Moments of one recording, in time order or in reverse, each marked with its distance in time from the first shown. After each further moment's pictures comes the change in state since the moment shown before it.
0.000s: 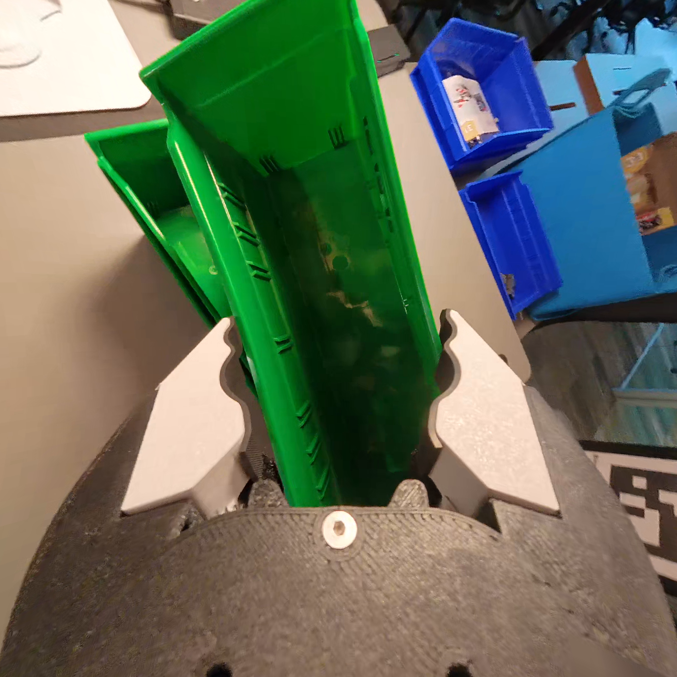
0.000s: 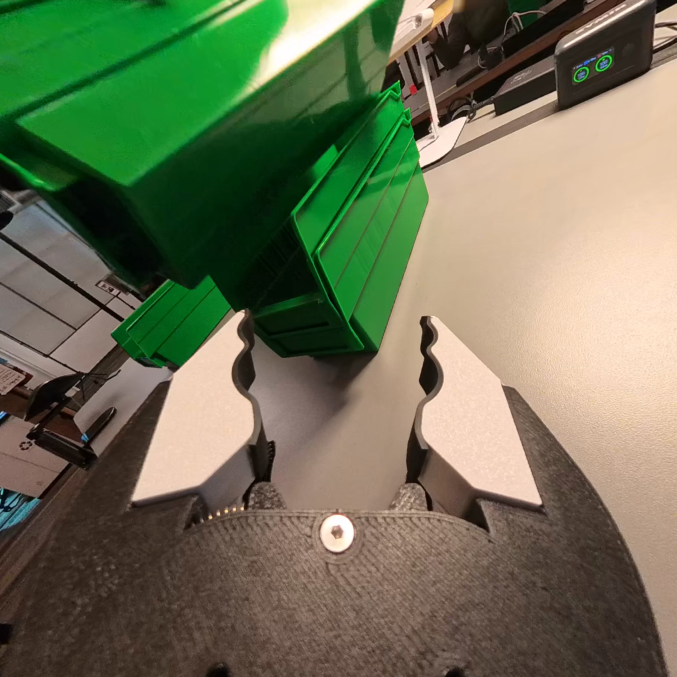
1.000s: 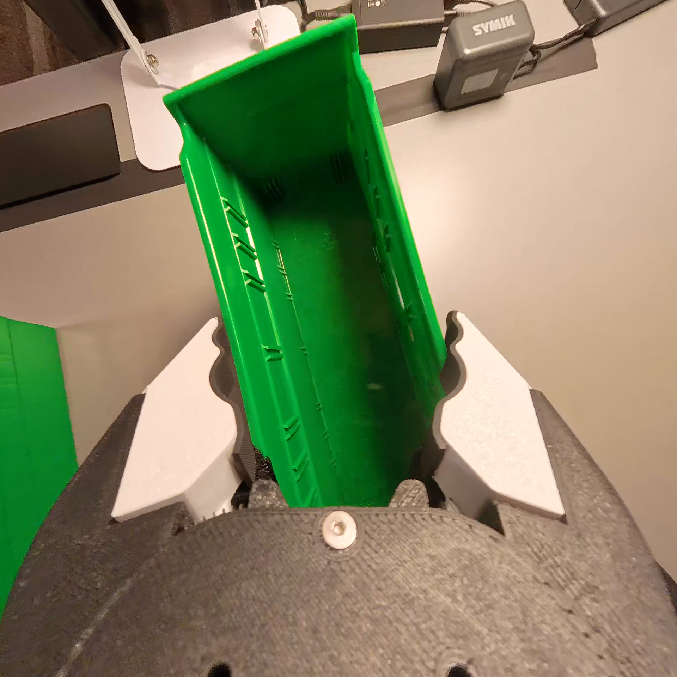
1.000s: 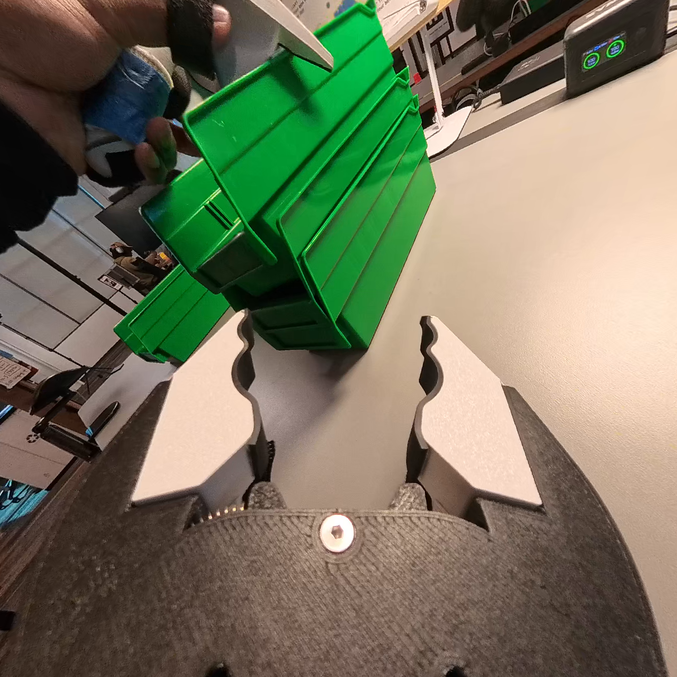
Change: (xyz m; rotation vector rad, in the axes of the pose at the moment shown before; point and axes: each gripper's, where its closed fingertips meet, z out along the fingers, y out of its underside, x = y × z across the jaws) left arm -0.043 -0.007 0.051 -0.004 -0.575 0.126; right arm -0.001 0.003 0.001 -0.021 -0.006 0.004
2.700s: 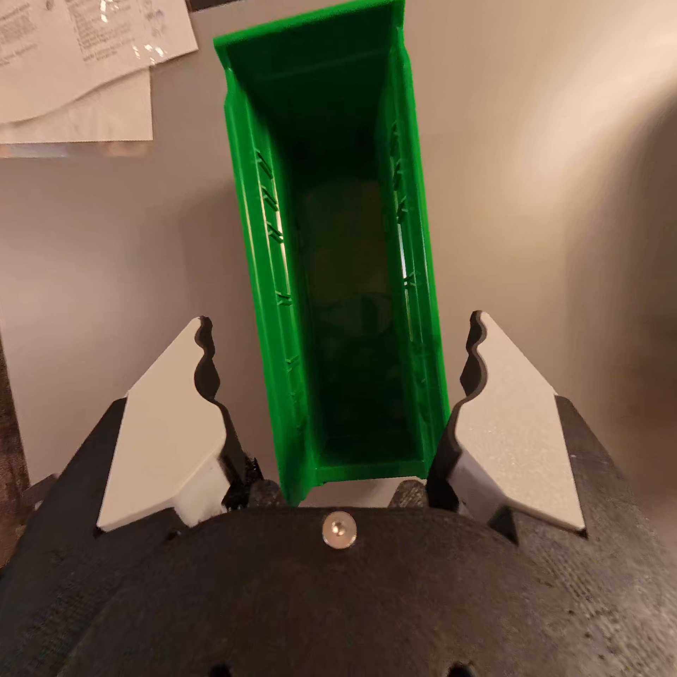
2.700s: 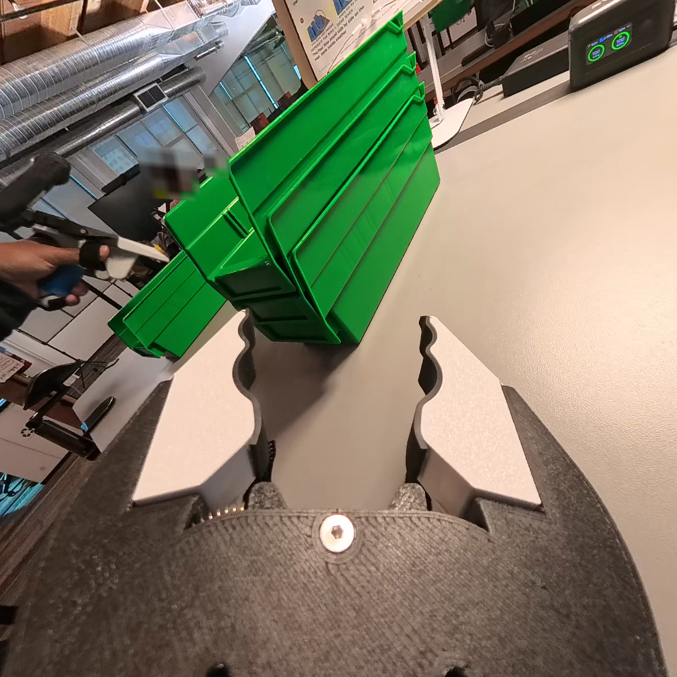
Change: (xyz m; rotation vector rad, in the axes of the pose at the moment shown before) left arm -0.345 0.159 -0.025 -0.170 -0.094 -0.080; right arm 0.000 0.003 0.002 -0.019 0.007 -0.010
